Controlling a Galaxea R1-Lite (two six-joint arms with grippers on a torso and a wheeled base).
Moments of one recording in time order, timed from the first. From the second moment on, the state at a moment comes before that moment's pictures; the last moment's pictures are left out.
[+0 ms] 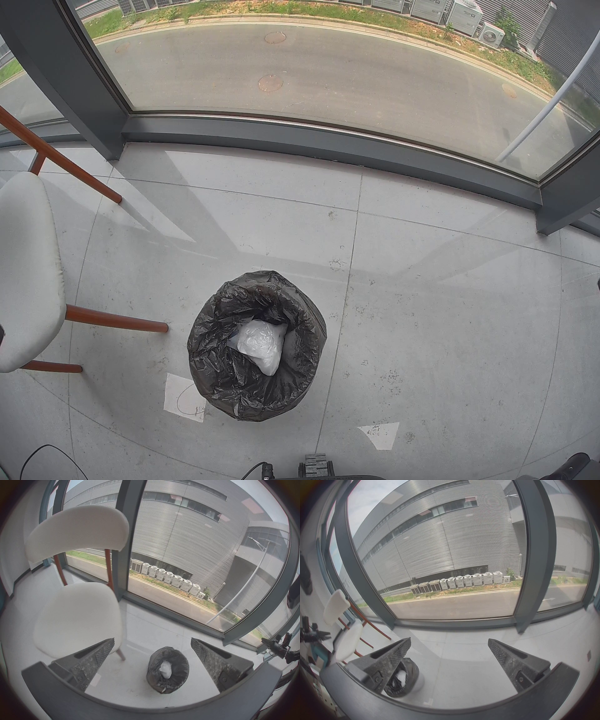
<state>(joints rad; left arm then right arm) -0.24 0.34 -0.53 0.18 0.19 -0.28 0.03 0.51 -0.32 -0.27 0.07 0.16</state>
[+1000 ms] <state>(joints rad) -0.01 0.03 -0.15 0.27 0.07 0.03 -0.08 0.09 -0.02 -0.03 0.15 -0.01</state>
